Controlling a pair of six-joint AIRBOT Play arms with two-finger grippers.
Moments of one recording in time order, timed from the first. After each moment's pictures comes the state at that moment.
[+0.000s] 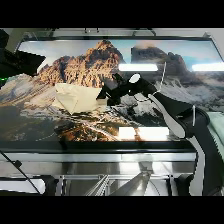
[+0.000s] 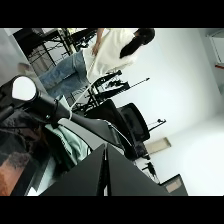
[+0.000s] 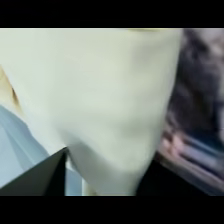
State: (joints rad) left arm 0.37 -1.61 1.42 -0.08 -1.81 -0.95; right arm 0.44 -2.17 1.79 -0.50 1.04 1.59
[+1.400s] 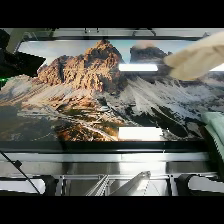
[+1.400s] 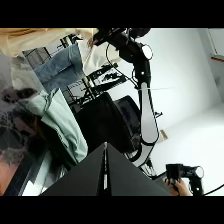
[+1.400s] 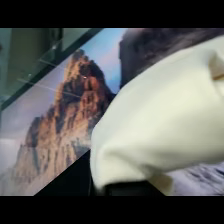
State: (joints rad) left arm 0.36 -1.61 1.42 -0.08 -1.83 -0.95; right arm -0.60 -1.48 1.82 -0.67 1.31 1.54
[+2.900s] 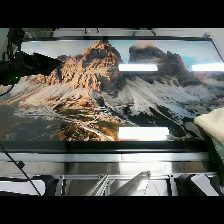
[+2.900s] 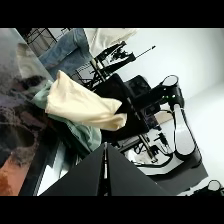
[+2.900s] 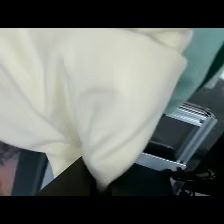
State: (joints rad) left arm 0.24 -1.61 1.42 -0.04 -1.78 -0.84; right arm -1.23 -0.98 1.20 -1.53 1.79 1.64
